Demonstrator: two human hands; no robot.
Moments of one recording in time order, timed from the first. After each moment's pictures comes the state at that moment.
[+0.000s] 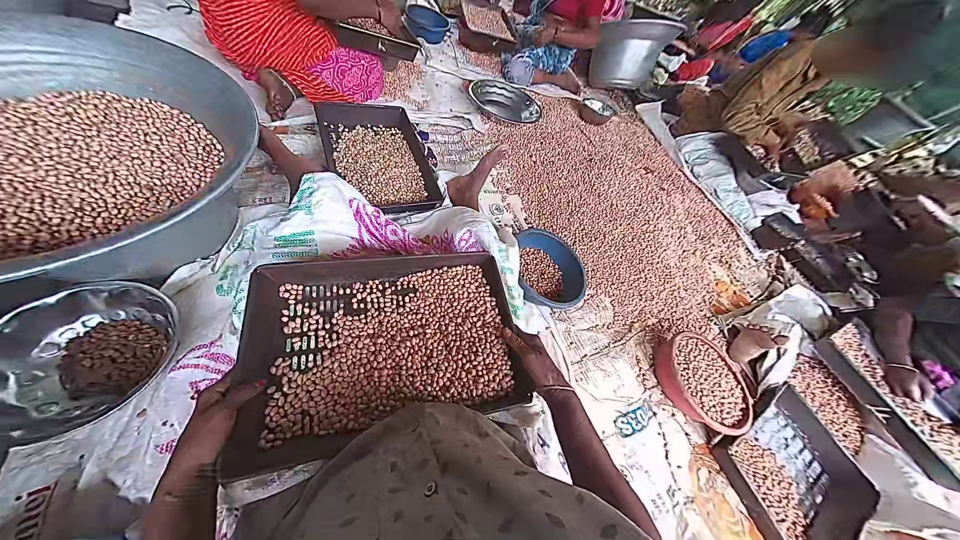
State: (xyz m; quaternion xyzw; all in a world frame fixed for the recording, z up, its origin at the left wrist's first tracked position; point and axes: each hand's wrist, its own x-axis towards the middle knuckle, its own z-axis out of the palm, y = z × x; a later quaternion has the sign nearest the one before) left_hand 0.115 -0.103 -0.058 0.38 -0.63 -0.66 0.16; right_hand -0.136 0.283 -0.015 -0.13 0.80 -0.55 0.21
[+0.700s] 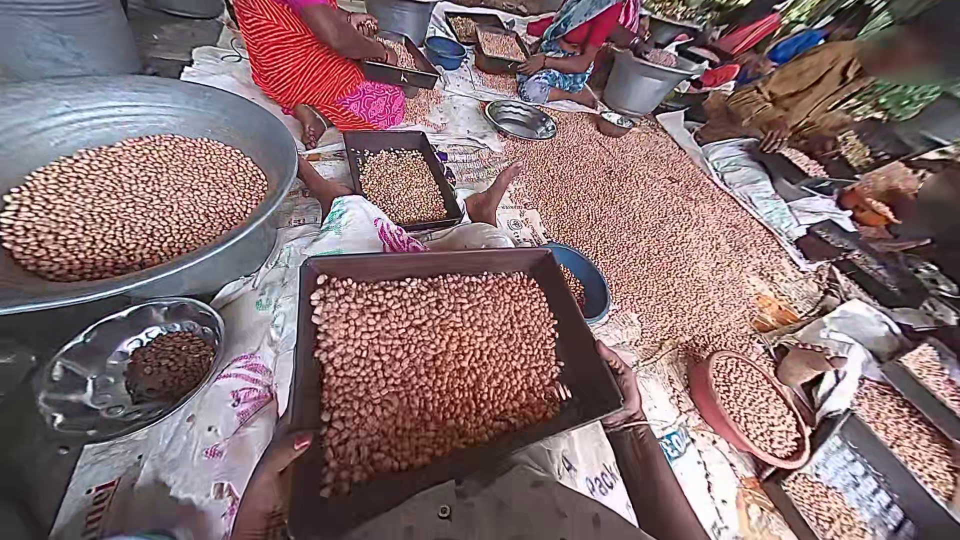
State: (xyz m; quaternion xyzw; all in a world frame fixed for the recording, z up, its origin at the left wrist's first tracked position) left_hand 0.131 -0.030 -0.002 0.20 -0.45 -0.83 0.26; right_hand -0.145 0.333 0.013 -0.02 0.40 -0.87 0.28
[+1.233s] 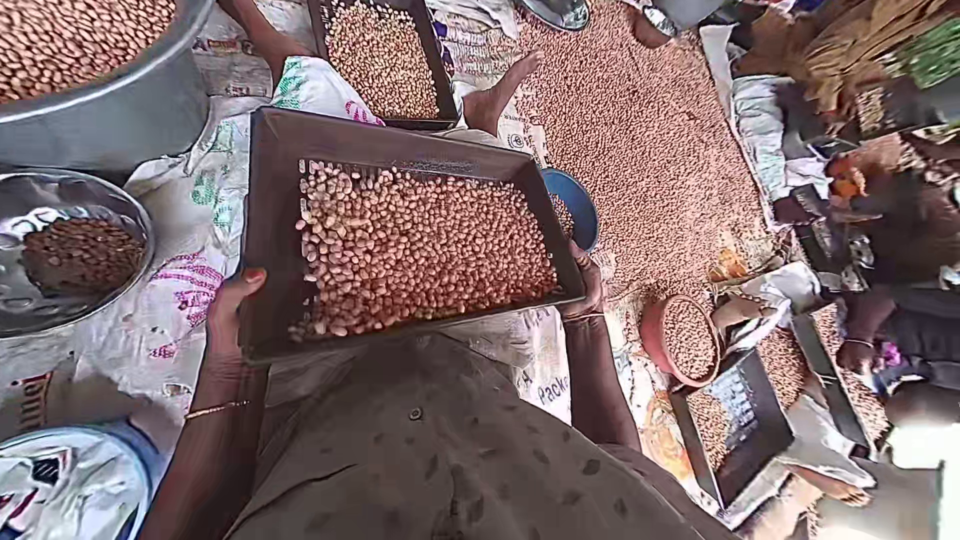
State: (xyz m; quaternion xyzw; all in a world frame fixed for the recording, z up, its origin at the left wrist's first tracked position) left_hand 0.079 -0.052 -0.004 0.21 -0.42 -0.84 0.27; right_hand -0.187 0.306 0.010 0.04 0.44 -0.86 0.26
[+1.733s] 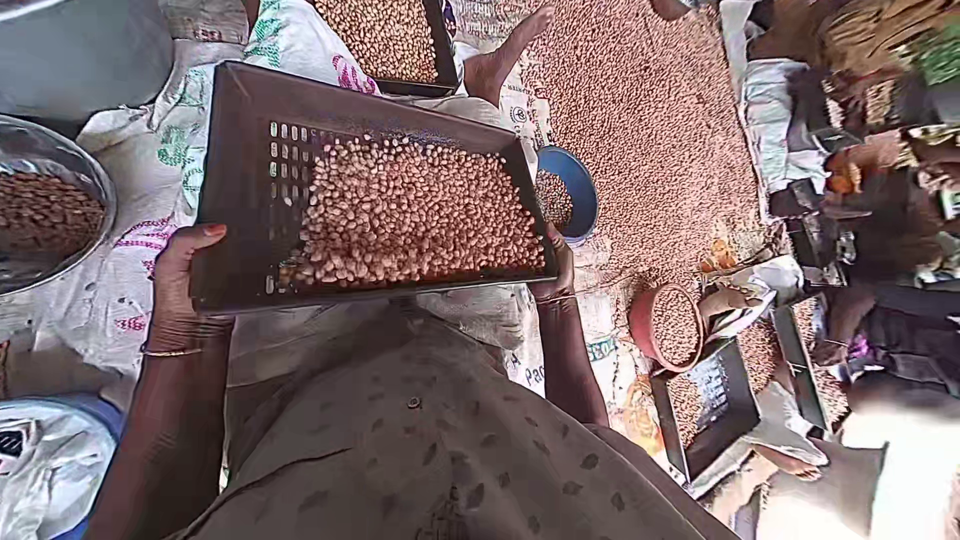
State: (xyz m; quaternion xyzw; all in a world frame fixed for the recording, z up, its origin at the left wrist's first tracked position) left_hand 0.076 -0.065 -0.007 0.23 -0.44 -0.83 0.25; right_hand -0.186 0.293 -0.019 0.02 0.43 -0.86 0.29
